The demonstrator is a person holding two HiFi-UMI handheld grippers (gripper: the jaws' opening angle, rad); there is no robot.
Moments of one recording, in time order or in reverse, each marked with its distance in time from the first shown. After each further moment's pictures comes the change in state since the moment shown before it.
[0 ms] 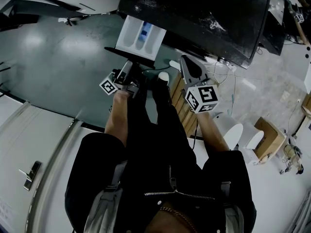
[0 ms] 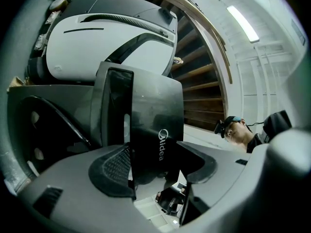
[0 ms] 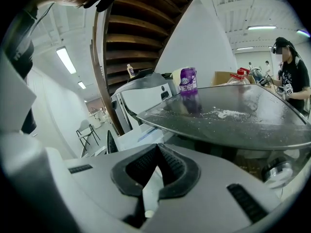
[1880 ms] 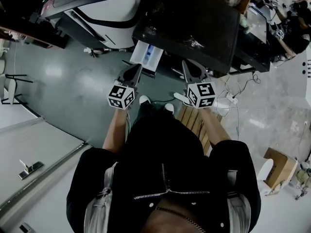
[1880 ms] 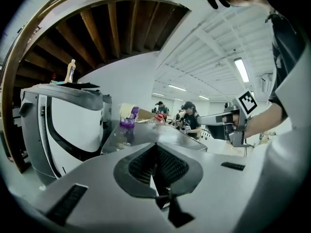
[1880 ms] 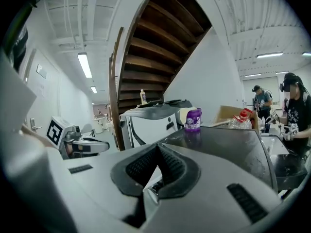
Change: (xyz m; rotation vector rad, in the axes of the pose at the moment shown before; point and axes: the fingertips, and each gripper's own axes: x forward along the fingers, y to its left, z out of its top) left arm 0.081 -0.170 -0.031 1.301 0.528 0.512; right arm -0.091 0.023 0.119 -0.180 -0.223 0.020
